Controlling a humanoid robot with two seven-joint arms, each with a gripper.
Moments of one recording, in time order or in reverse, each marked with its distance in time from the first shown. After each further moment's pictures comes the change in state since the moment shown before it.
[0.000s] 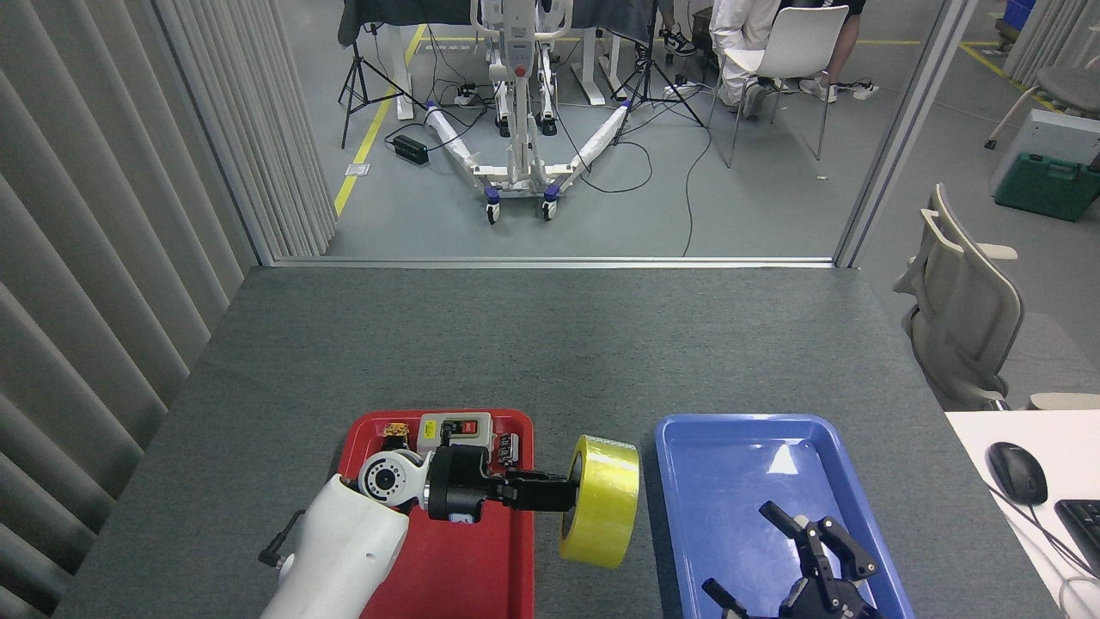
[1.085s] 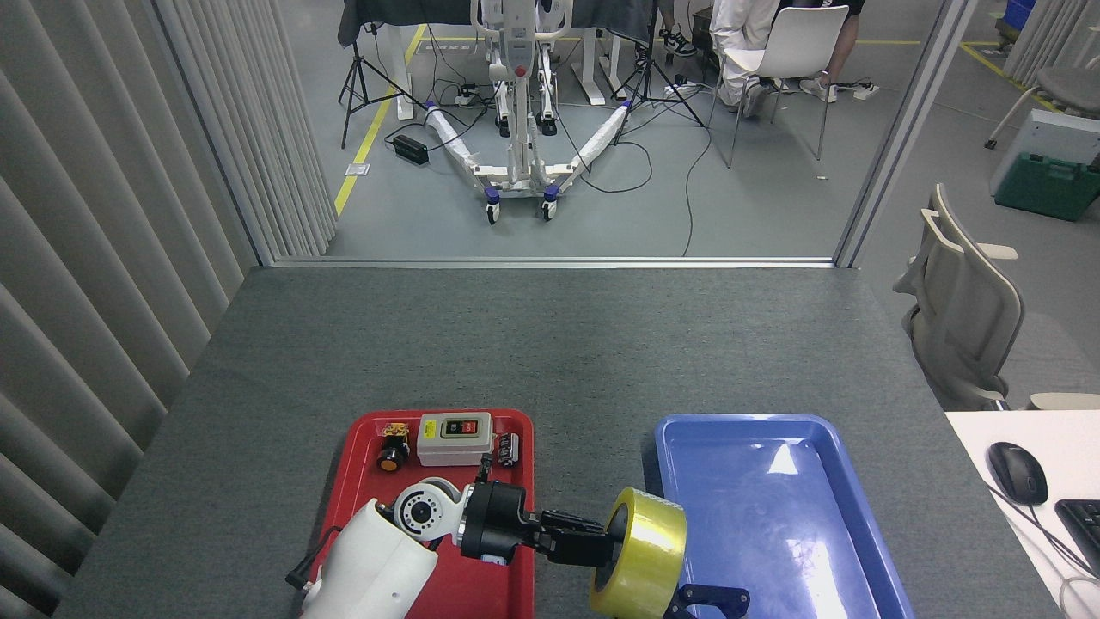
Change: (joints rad) left arm 0.070 -0.014 -0.119 -0.110 -0.051 0.029 0.039; right arm 0.016 0.051 0.170 -0.025 0.166 -0.007 -0.006
